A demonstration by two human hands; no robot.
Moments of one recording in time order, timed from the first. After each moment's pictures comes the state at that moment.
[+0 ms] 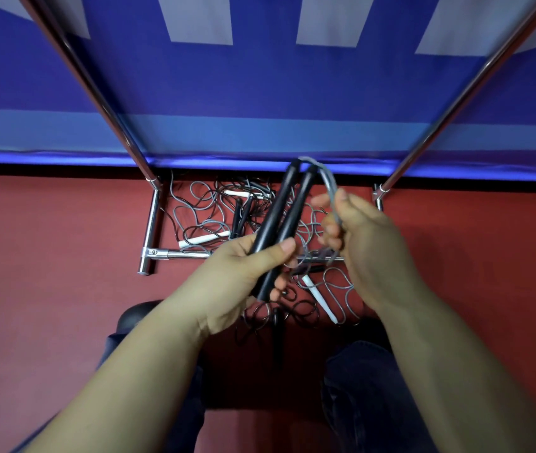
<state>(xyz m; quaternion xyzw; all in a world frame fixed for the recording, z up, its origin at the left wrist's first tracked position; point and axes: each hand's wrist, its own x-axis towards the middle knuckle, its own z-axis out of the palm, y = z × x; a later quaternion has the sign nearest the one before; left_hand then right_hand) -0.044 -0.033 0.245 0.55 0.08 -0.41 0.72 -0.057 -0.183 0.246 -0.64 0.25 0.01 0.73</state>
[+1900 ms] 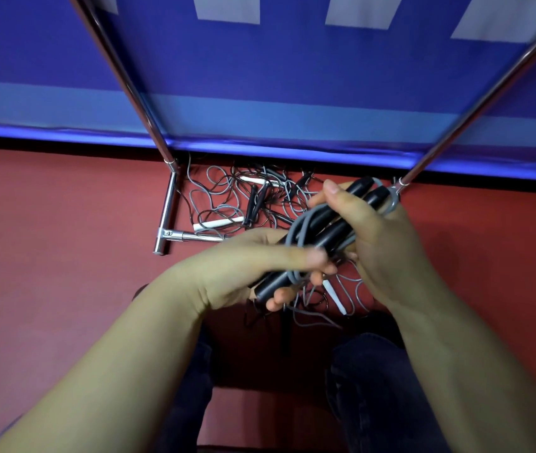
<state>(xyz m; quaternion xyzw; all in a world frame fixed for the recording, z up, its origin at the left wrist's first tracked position) -0.038 -0.026 0.270 0.60 -0.05 -0.52 0.61 -0.067 -0.167 0.270 -0.63 0.15 0.06 0.76</state>
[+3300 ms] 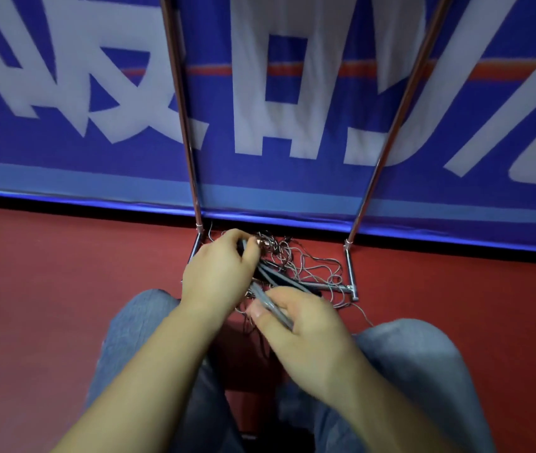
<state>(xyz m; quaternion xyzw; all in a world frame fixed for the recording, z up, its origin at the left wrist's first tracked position) -0.266 0.039 0.424 0.93 -0.01 0.02 0.36 -0.352 -0.070 0.427 -0.87 -0.02 0.01 0.49</state>
